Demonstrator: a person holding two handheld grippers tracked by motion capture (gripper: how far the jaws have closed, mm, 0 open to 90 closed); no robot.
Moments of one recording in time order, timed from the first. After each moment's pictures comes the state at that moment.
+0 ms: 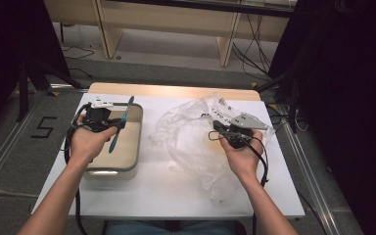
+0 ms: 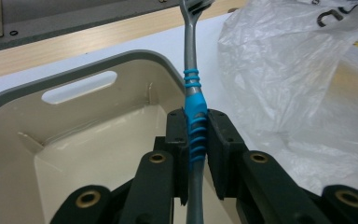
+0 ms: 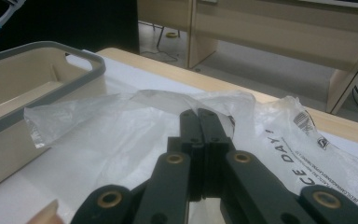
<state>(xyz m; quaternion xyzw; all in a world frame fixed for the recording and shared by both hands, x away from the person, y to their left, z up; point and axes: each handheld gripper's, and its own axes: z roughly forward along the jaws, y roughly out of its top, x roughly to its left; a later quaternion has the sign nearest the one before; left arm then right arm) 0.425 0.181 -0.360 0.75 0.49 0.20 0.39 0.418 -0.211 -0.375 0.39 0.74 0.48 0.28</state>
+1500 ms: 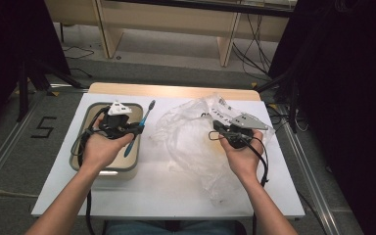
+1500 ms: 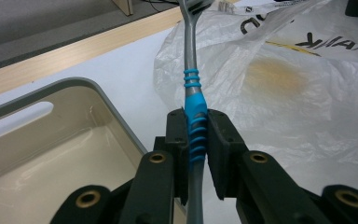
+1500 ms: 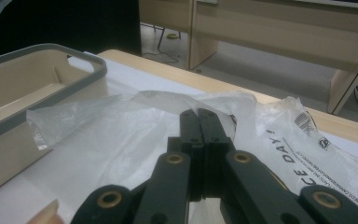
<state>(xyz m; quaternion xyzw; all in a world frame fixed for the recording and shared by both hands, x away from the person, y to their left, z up) 0.403 0.136 -0.347 0.78 0.42 0.19 0.42 0.417 -0.211 -0.375 0.39 0.73 0.48 0.28</state>
